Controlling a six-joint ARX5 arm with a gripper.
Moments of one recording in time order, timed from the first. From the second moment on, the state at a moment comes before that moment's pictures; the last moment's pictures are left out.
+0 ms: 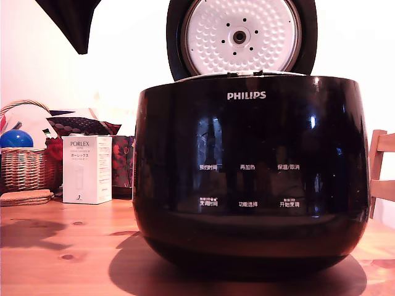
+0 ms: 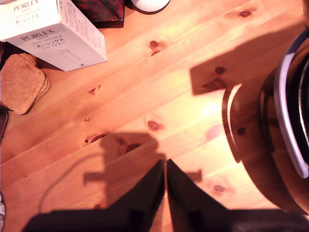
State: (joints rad) arm -0.48 1.66 1.87 -1.31 -0.17 0.00
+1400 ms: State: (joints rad) arm -0.27 1.66 1.87 -0.66 0.55 -0.11
